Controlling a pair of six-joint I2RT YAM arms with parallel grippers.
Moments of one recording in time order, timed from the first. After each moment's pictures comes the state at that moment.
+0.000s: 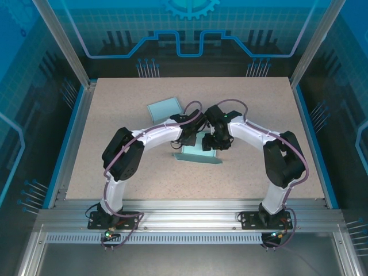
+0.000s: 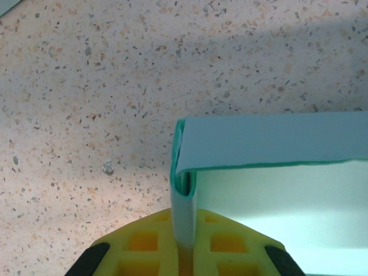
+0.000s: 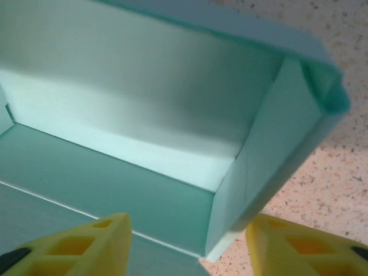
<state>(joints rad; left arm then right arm) -0.71 2.05 1.55 -0.81 -0.29 -0.54 0.52 1.79 1.28 -0.88 -0.11 0.43</state>
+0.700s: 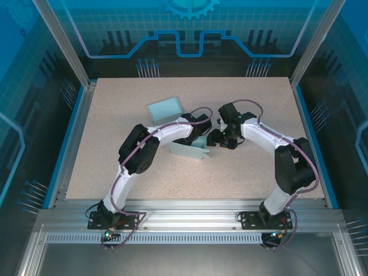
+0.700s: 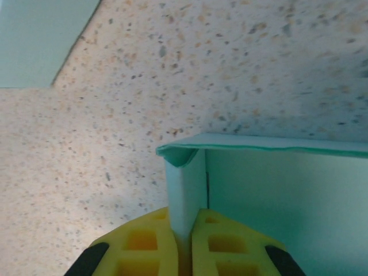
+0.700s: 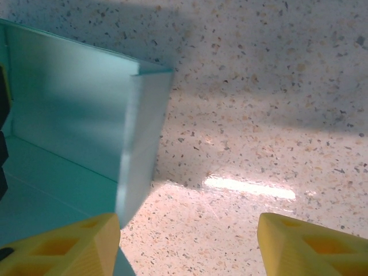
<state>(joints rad) -0.72 2.27 1.75 -1.07 -0.60 -0.45 0.40 1.67 1.17 -0.79 -0.23 0.49</state>
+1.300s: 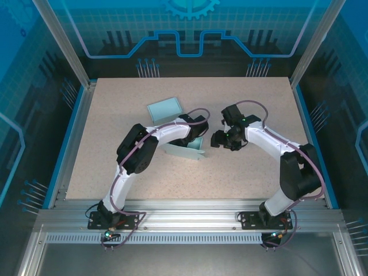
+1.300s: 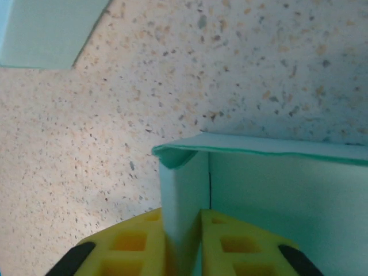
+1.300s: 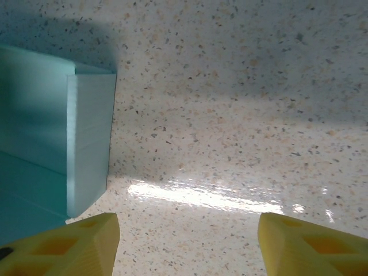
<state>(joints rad) -0.70 2.24 1.69 -1.07 -0.60 -0.46 0.40 1.59 1.12 -0.79 -0.16 0.51</state>
